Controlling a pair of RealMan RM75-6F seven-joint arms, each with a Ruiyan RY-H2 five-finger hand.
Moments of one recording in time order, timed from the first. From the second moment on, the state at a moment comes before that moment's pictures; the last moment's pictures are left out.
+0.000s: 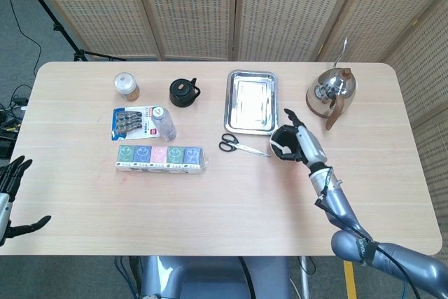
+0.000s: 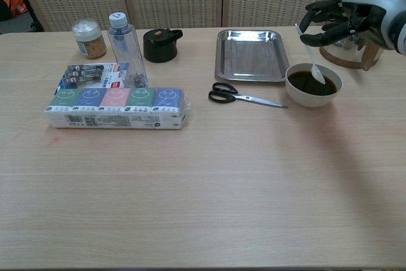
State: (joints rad) left arm -0.04 -0.91 -0.01 -1.94 1.50 1.48 -0.04; right arm 0.65 -1.46 0.38 -1.53 -0.93 0.88 0.26
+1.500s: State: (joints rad) left arm -0.08 -0.91 -0.03 -1.95 1.39 1.40 -0.02; right arm 0.76 -1.63 0.37 -1.13 -0.92 0.70 0.30
